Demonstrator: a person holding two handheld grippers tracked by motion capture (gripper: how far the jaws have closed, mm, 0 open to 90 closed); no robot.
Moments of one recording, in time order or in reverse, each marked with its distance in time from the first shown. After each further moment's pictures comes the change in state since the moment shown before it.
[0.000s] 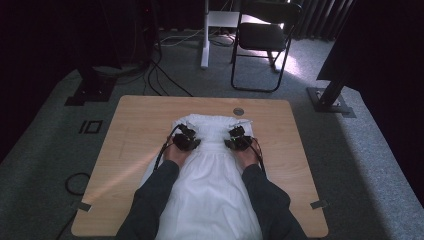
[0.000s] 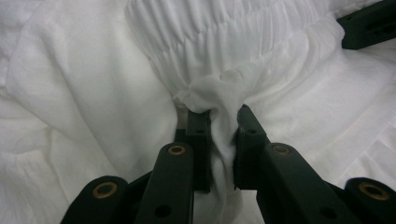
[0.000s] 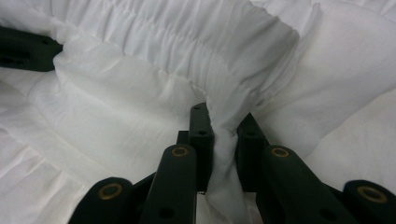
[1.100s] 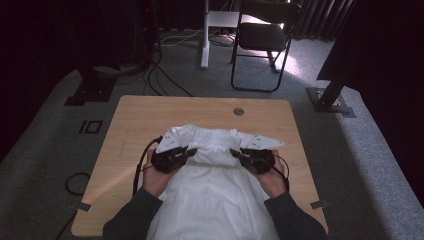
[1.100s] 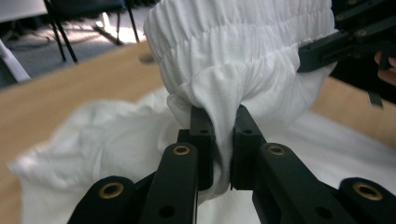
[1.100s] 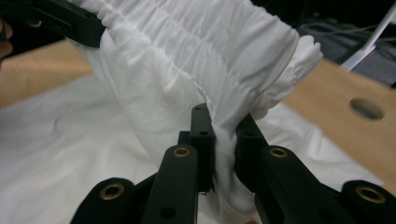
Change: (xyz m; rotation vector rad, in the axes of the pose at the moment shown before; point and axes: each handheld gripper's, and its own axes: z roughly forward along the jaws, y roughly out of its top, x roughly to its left) left arm -0.067 -0.047 -0.169 -0.341 -0.180 0.084; right arm 0.055 -0.050 -0.169 -0.335 0.165 -0.305
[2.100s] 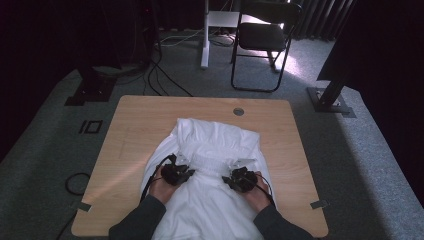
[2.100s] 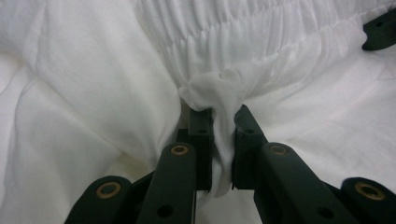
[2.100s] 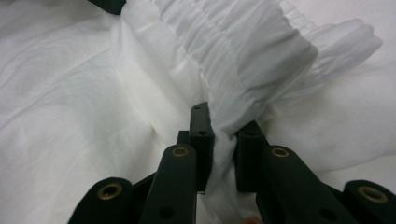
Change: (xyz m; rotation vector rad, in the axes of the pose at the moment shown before) left arm 0.029 -0.073 0.079 0.323 0.075 0.015; right arm 0.013 -0.082 0.077 0.303 0.043 0.089
